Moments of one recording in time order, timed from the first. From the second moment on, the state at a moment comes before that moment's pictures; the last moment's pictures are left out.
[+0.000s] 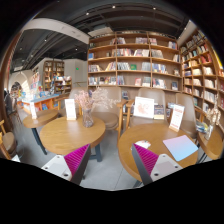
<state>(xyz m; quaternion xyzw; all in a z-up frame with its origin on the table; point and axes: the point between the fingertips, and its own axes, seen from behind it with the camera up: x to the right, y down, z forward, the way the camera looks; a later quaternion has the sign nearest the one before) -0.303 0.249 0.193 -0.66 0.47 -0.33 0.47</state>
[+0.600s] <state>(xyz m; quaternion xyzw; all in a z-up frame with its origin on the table) -0.241 0.173 0.100 -0.64 0.56 -0.34 0.39</state>
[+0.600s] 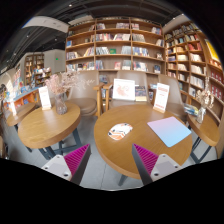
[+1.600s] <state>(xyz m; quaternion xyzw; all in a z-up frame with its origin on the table) -0.080 0.172 -0.013 -0.64 0.63 -0.30 0.31</state>
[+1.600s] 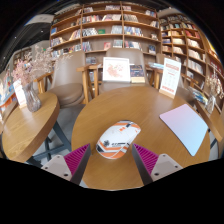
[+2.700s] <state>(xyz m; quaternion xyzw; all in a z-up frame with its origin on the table) -0.004 0.061 0.111 -0.63 0.60 -0.32 0.37</state>
